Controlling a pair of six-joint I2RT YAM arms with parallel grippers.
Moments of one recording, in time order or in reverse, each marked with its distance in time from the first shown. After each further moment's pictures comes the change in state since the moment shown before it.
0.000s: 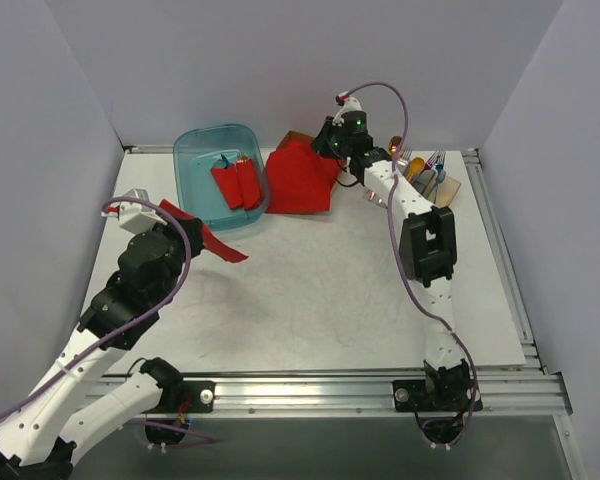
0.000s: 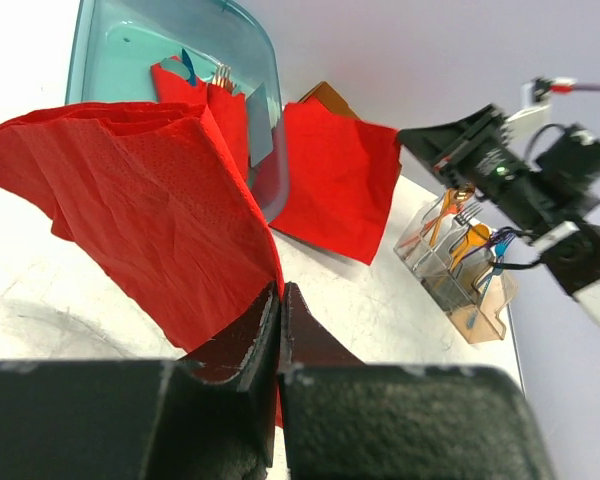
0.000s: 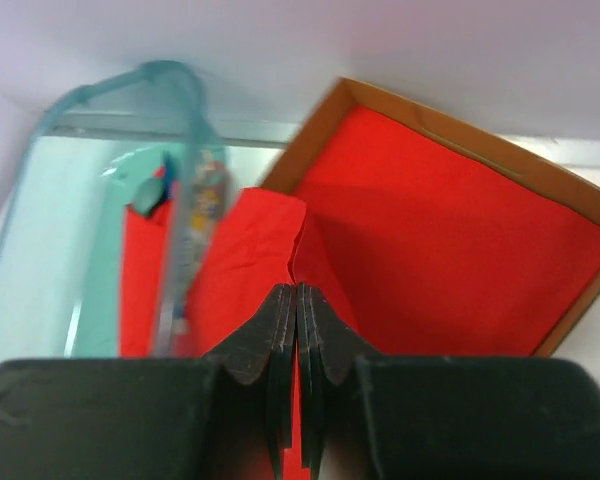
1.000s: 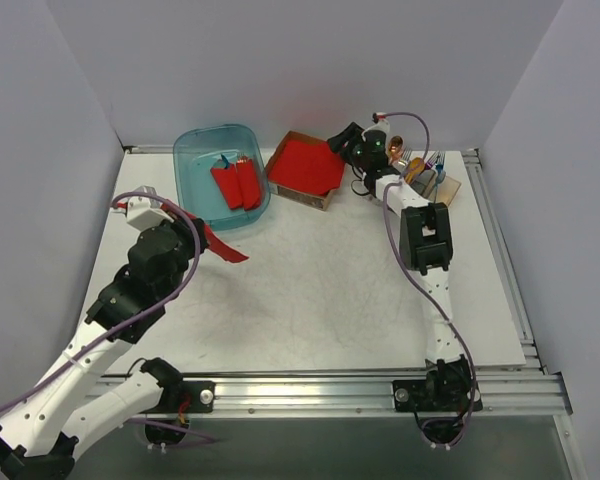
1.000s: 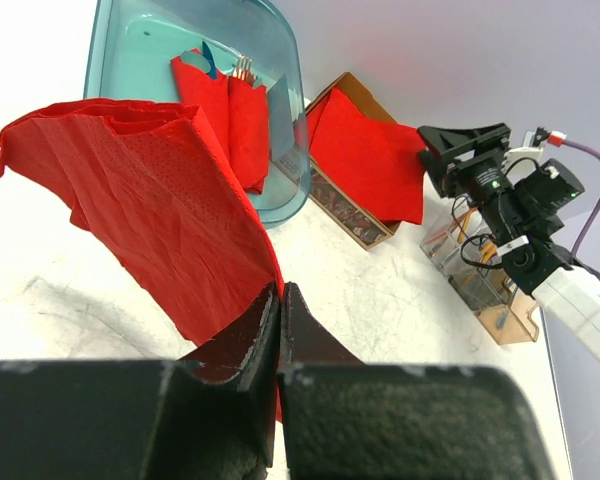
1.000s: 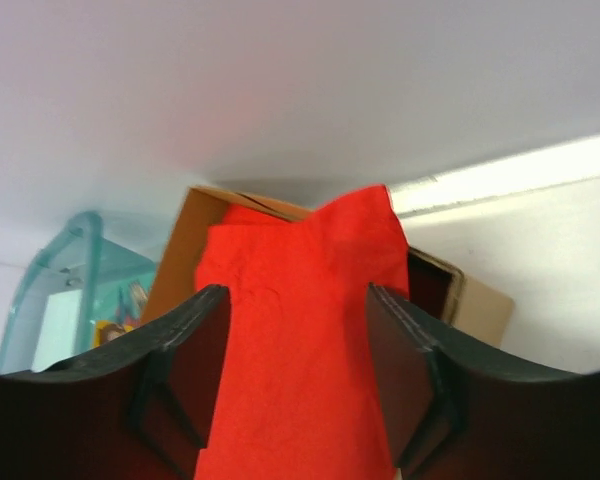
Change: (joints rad) left arm 0.002 0.046 0.000 -0.001 -0.019 0.019; right arm -0.148 0.290 0.040 0.370 0.015 0.338
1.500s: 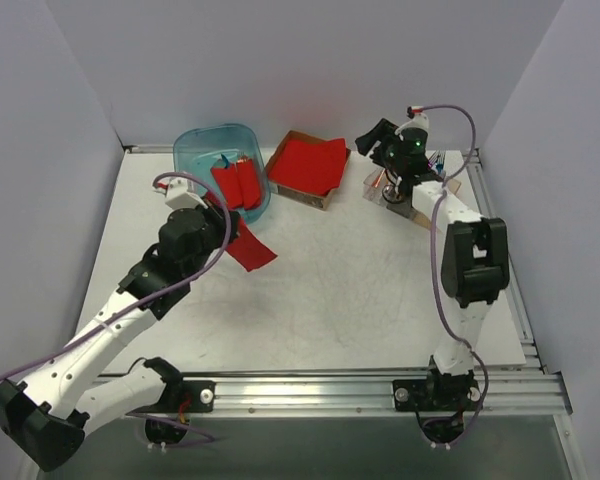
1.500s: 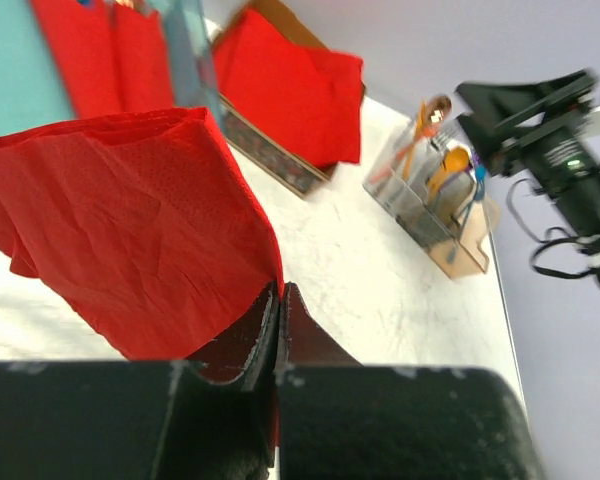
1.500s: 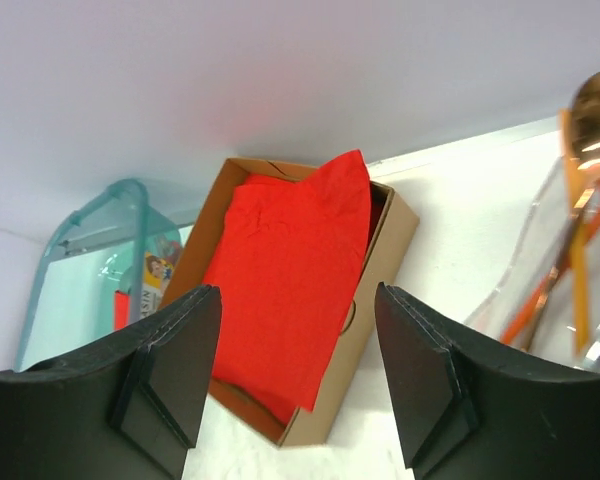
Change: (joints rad) left arm -0.006 0.161 0.002 0.150 0.200 -0.015; right arm -0.060 -0.581 -0.621 0.016 0.016 -0.145
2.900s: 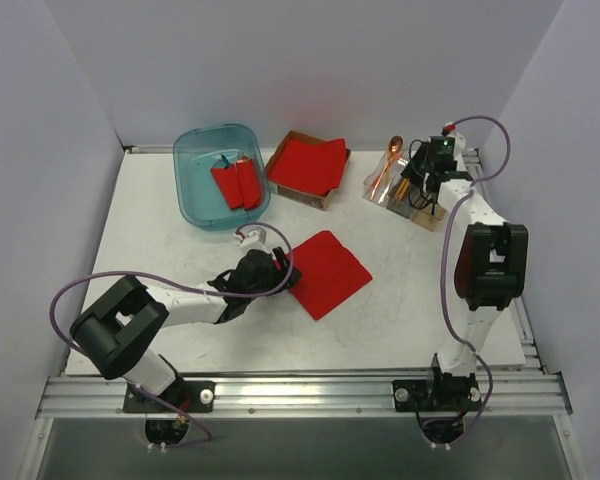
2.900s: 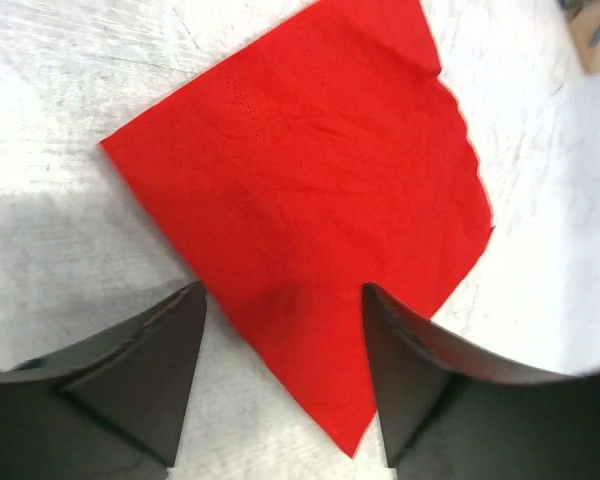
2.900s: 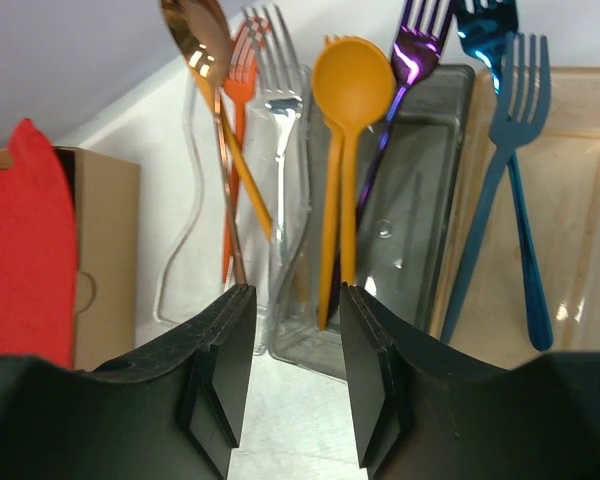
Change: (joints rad) left arm -0.158 0.618 -0.353 0.640 0.226 -0.203; right arm -0.156 -0.094 -0.026 -0.425 0.187 -0.063
